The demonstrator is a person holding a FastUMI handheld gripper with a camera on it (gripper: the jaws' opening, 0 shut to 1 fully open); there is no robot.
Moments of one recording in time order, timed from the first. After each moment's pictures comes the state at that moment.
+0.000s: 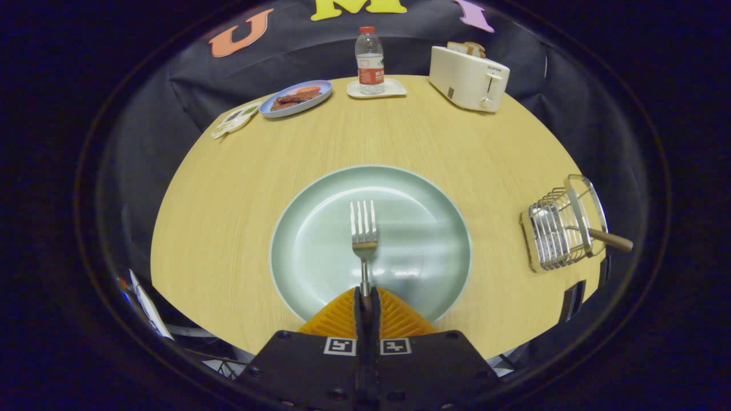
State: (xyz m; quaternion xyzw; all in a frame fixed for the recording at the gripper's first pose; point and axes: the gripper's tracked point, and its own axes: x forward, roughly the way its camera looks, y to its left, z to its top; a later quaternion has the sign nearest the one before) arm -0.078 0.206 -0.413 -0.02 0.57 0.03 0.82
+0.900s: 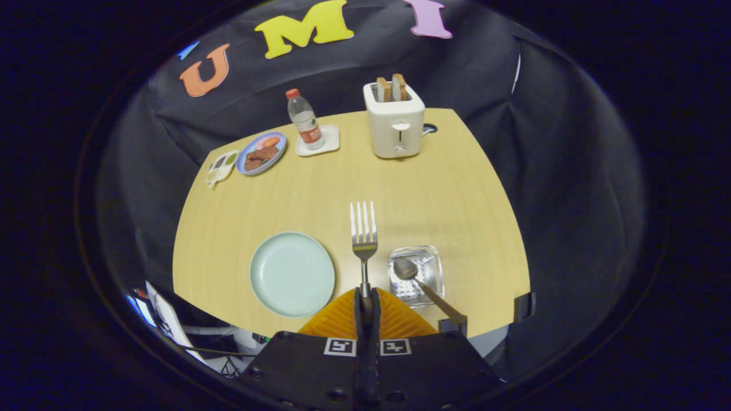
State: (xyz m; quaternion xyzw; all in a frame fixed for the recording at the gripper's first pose) arm -0.036 0.023 -0.246 0.00 0.58 0.01 0.82
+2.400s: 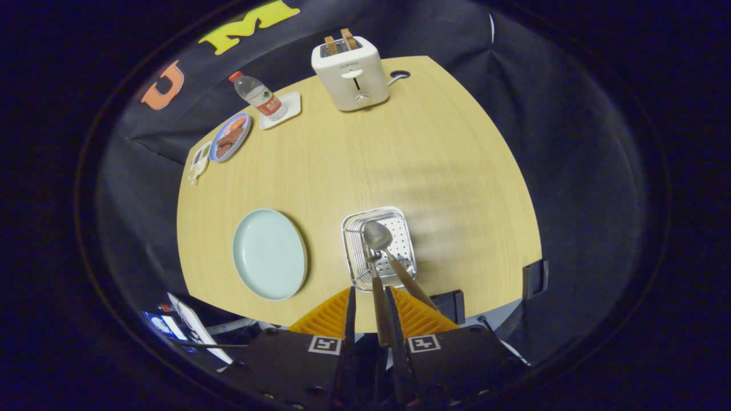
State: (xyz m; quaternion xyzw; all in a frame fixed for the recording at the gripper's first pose) arm -0.046 -0.015 -0.285 0.06 0.66 0.00 0.75
